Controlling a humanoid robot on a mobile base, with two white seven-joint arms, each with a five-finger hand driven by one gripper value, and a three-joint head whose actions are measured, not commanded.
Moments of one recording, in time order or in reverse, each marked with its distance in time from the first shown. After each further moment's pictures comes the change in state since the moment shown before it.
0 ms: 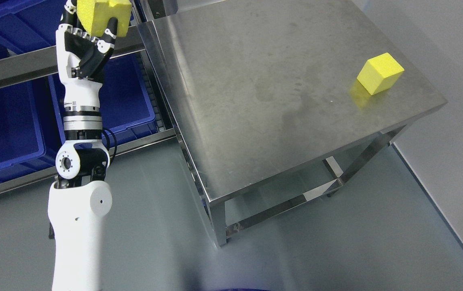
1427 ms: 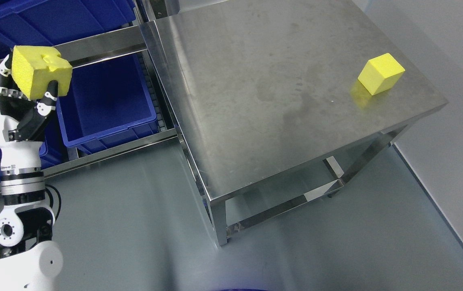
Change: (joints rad) left arm 0.289 0.097 0.201 -0.160 0.005 -0.012 -0.091; right arm 0.000 0.000 0.000 0.000 0.000 0.000 -0.001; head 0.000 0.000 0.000
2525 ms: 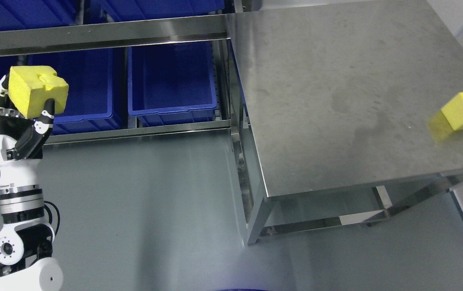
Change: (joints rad) left arm 0.074 -0.019 0.023 -0.016 0.000 -0.040 -0.002; right arm 0.000 0.000 0.000 0.000 0.000 0.000 0.000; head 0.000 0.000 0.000
